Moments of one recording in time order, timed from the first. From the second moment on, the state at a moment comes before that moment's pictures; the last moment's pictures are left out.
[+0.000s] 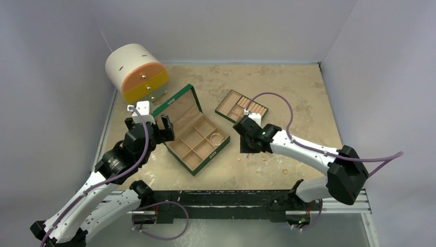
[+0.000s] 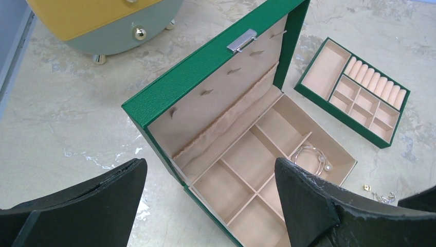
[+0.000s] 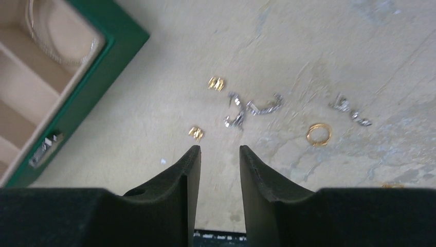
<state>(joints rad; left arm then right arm) -0.69 0.64 0.84 -0.65 -0.61 -0.44 0.87 1.37 0.92 -0.73 0.32 0.78</state>
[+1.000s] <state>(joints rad) -0.69 0.63 0.84 -0.65 -0.61 -0.44 0.57 1.77 1.31 -0.68 0.44 0.87</state>
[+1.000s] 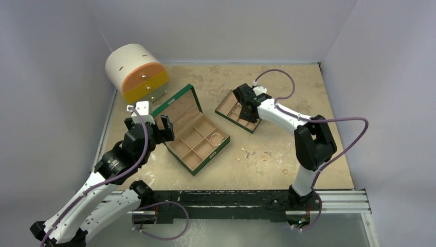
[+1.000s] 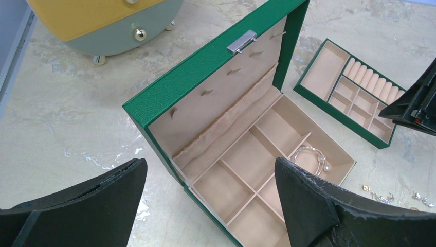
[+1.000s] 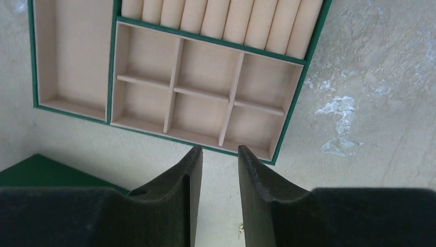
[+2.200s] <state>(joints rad) -0.69 0.62 0.84 -0.65 -0.61 -0.44 0.54 2.22 1.79 -0.71 0.40 0.96</state>
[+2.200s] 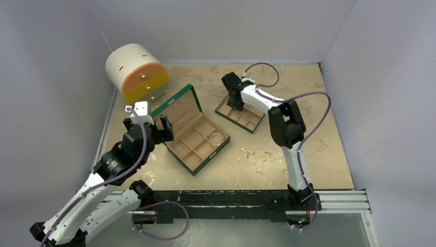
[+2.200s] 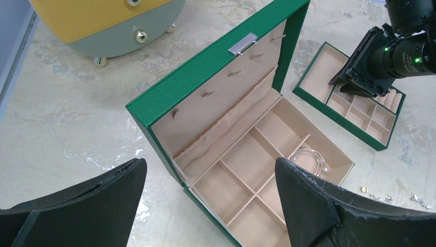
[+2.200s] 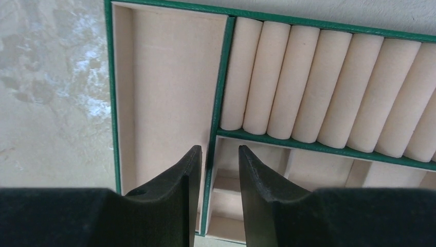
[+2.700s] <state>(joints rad) -0.69 0.61 0.84 -0.65 -0.61 -0.44 0.54 2.24 1.80 -0.72 0.40 0.98</state>
